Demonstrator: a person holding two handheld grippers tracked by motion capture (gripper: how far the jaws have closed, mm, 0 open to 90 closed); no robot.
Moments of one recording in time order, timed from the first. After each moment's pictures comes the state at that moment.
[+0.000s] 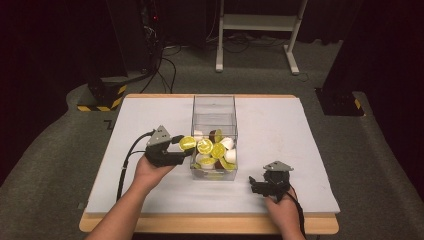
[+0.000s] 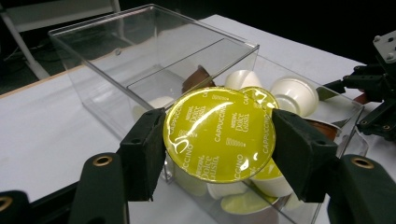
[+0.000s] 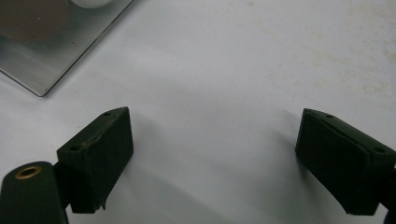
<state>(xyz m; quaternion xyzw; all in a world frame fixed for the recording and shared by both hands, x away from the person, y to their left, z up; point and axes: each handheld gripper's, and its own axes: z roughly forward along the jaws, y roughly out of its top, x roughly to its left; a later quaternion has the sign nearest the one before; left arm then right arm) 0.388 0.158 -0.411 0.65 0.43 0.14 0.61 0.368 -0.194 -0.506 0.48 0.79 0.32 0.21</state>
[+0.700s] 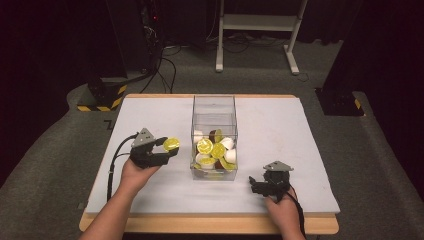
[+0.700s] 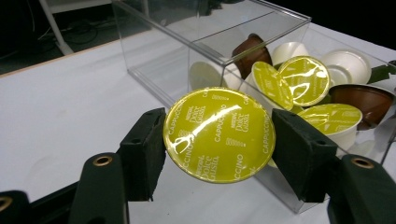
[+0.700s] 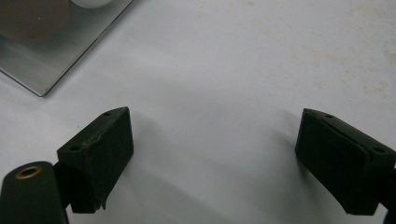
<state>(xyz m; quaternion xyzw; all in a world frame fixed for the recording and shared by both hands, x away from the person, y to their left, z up) 0.392 0.202 -0.430 0.64 0.47 0.16 0.59 0.368 -0.193 -0.506 0.48 0.79 0.32 0.21</state>
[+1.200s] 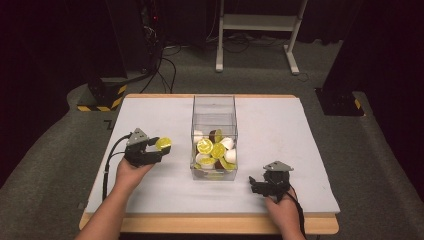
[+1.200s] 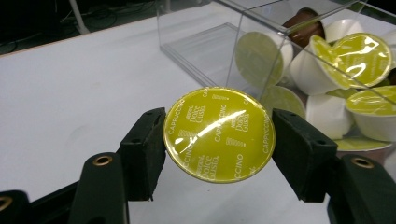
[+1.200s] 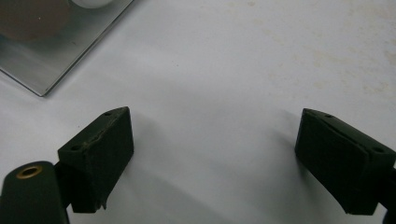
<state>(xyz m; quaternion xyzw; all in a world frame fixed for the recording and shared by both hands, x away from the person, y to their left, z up) 0.408 0.225 -0.450 0.63 0.50 0.18 0.57 0.367 -0.193 -0.506 0.48 0.79 0.32 0.21</state>
